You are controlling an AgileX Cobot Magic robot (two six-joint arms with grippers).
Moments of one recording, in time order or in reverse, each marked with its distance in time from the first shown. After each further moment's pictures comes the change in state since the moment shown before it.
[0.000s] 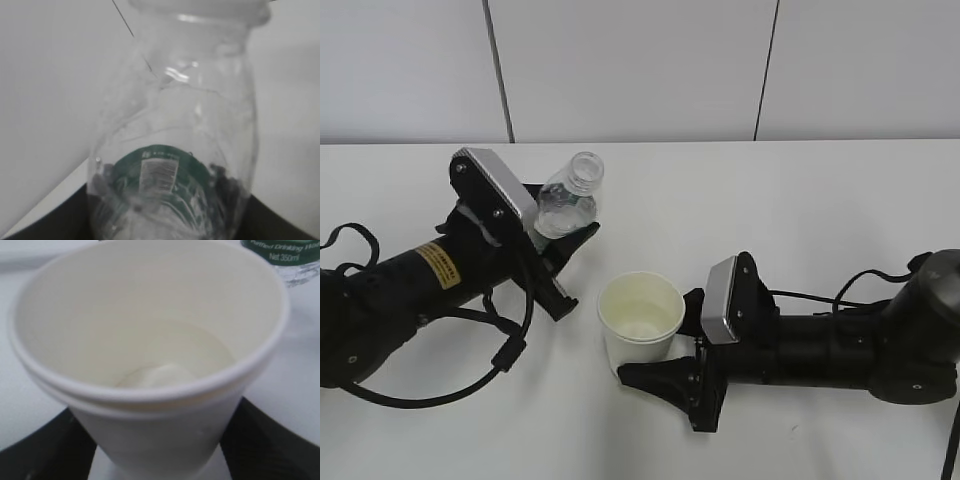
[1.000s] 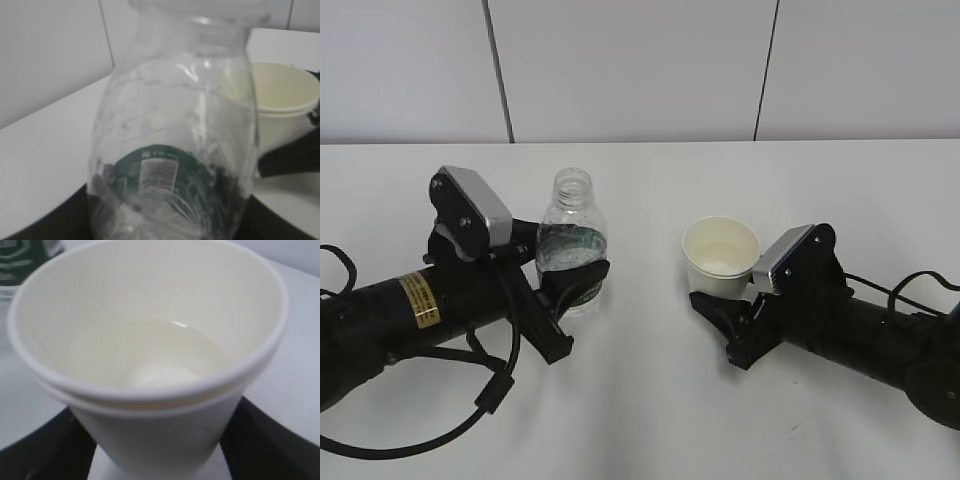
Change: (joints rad) left arm 0.000 -0.060 0.112 0.144 -0.005 -0.350; right arm -0.082 -0.069 0.134 0.443 0.000 -0.180
